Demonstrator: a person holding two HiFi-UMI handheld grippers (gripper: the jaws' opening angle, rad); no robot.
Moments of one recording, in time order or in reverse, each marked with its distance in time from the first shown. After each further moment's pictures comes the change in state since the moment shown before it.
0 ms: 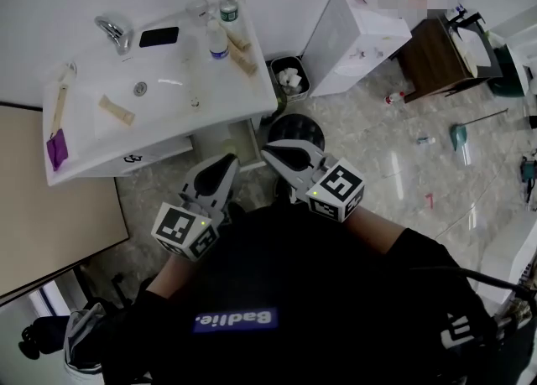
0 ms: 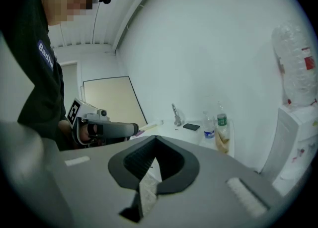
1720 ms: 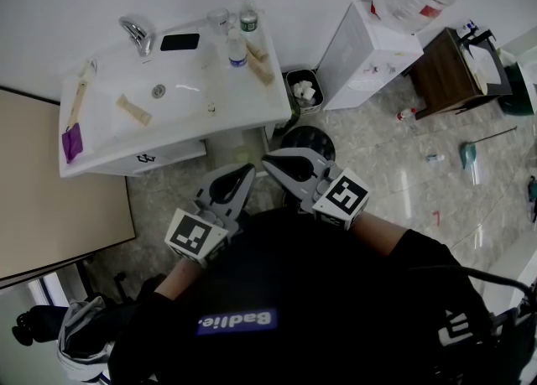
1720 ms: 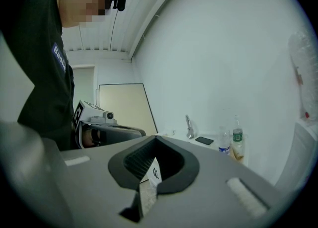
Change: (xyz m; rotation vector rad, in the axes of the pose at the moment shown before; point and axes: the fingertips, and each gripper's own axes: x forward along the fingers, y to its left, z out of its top) left arm -0.016 -0.026 0.011 0.164 -0.041 -0.036; right arm 0.004 0.042 0.032 -0.090 -0.109 0.133
